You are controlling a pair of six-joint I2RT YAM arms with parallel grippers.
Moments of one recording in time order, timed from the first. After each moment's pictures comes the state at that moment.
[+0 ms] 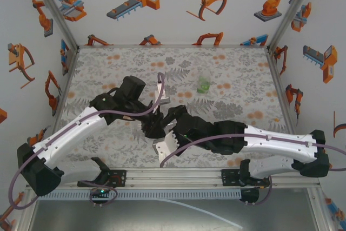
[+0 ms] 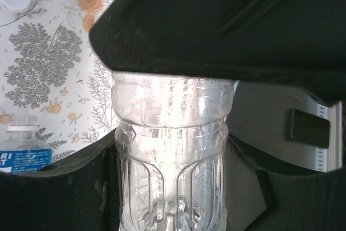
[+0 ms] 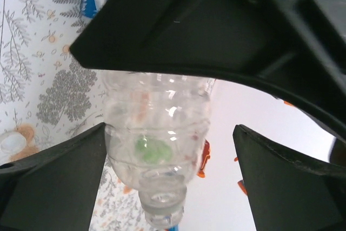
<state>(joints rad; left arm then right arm) -0.79 1.19 1.08 -0.73 0.77 0.16 1.40 1.16 1.16 -0.64 0.33 -1.06</state>
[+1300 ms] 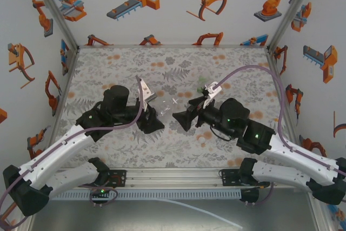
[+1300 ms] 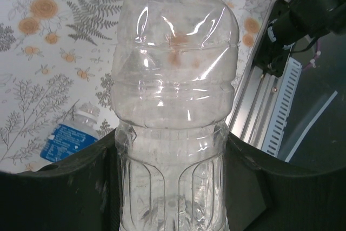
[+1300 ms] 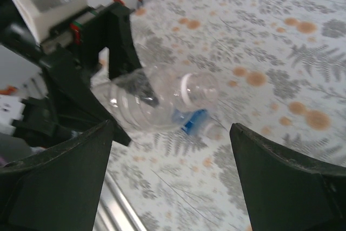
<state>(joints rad) -0.77 0.95 0.87 -0.40 0.47 -0.04 1.08 0.84 0.87 -0.13 0.13 0.30</state>
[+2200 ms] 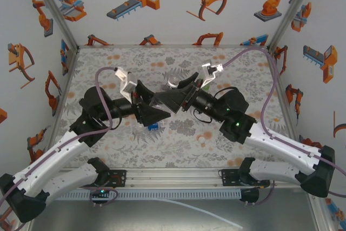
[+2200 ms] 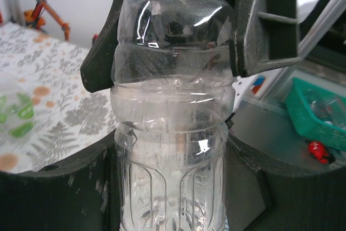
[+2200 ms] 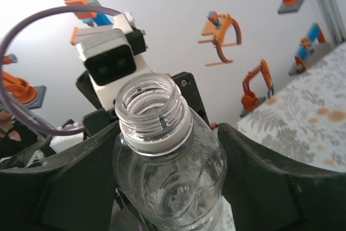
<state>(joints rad) -0.77 0.86 0.85 0.19 0.68 -0.37 1.00 1.05 0.93 0.48 -0.15 0.69</state>
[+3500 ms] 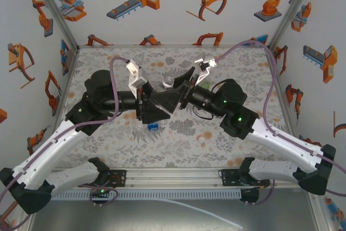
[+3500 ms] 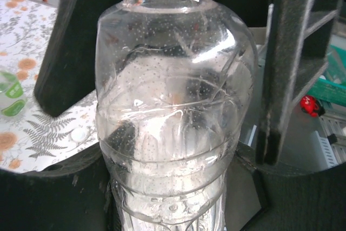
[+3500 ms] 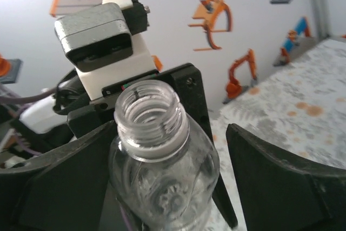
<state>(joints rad) -0.74 0.98 1.10 -0.23 0.80 -0.15 1.01 1.09 1.09 0.23 -0.18 0.54</state>
